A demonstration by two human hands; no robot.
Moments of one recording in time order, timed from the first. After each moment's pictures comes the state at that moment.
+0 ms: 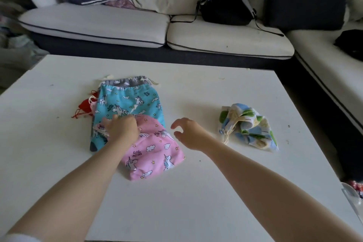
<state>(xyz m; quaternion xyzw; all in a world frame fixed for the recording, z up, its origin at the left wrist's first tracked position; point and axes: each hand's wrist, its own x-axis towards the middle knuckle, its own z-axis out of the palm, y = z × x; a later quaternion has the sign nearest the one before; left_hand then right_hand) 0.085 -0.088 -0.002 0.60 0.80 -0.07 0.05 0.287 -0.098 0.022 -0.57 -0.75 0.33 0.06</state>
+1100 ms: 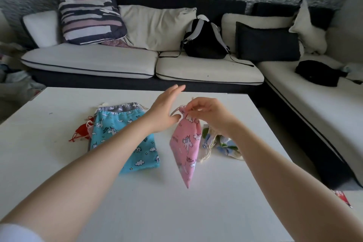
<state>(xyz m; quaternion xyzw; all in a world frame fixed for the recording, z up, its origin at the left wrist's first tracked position) 0.181 -0.120 0.145 0.81 0.48 0.26 0.23 0.356 -0.134 0.155 -0.46 -0.69 0.42 0.37</state>
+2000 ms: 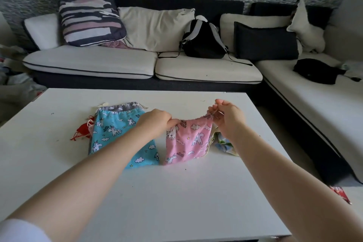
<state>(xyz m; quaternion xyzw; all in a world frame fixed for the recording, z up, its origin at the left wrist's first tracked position) 0.184 -0.130 0.129 0.79 0.60 0.05 0.07 0.382 -0.132 0.132 -0.43 -0.21 0.59 0.65</state>
